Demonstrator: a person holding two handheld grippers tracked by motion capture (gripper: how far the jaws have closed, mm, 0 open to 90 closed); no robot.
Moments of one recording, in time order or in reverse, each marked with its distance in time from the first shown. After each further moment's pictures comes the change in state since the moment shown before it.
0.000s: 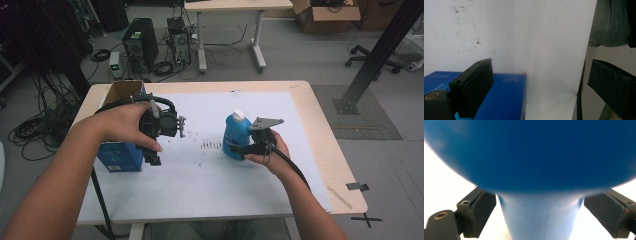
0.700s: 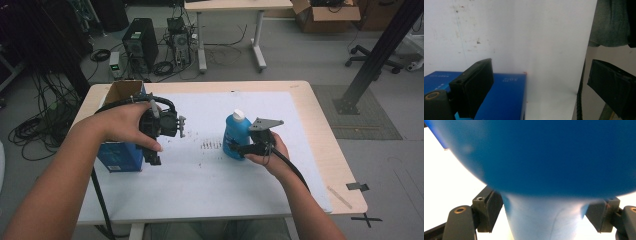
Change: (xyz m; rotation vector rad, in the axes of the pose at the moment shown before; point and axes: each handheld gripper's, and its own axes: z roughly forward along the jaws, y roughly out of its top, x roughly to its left) left arm 0.000 0.000 -0.001 0.000 -0.001 0.000; right arm 0.002 -0.001 0.001 -0.026 -0.001 -0.005
